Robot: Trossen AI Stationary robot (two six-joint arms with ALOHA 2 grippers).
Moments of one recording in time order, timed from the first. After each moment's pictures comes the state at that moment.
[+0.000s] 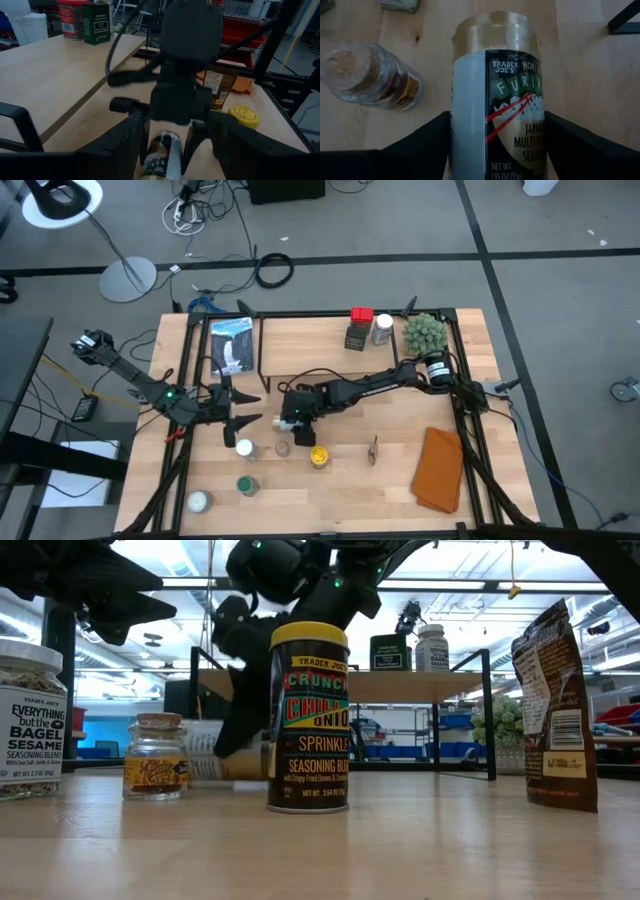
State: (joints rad) left arm -0.58 0.65 0.26 0.20 -0.71 -0.30; right arm 0.08 2.23 1.71 -0.43 0.01 0.09
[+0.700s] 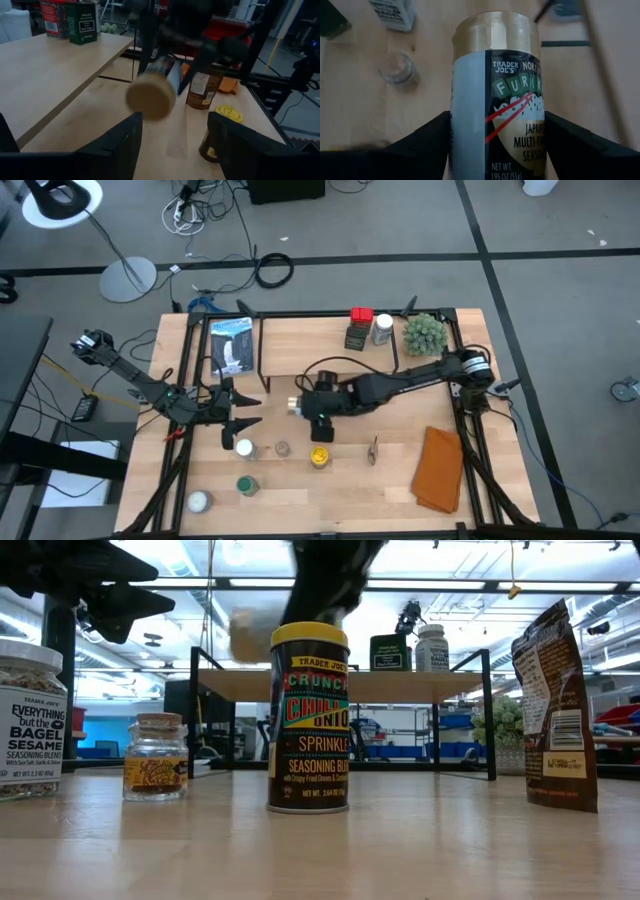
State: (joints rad) left arm -0.58 0.65 0.26 0.22 -0.66 -0.30; right arm 0.20 1.94 1.72 -0.74 0.33 0.15
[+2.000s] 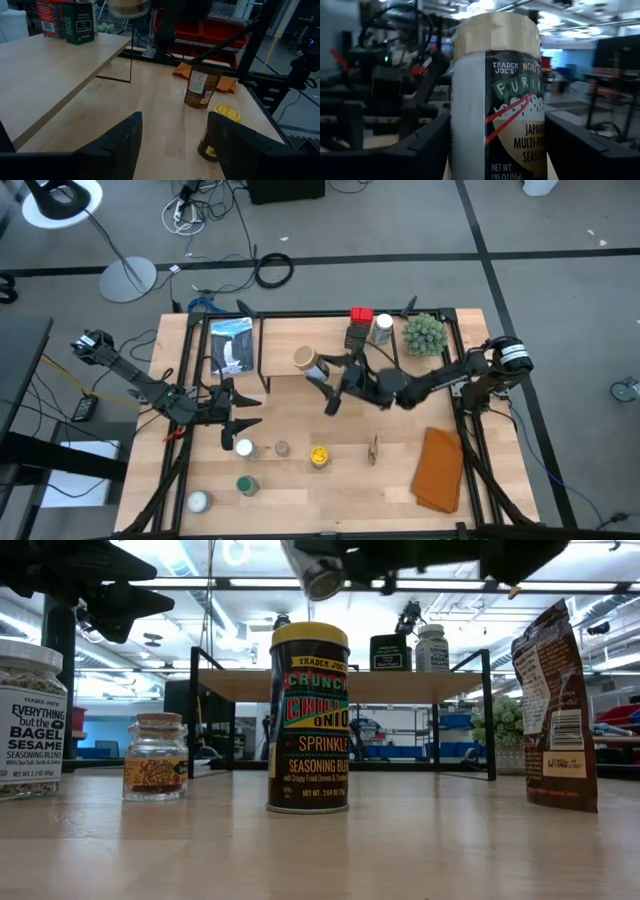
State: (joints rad) left arm -0.58 0.65 0.26 0.22 -0.65 -0.30; right arm 0.15 1.63 0.88 0.97 0.54 -0.18
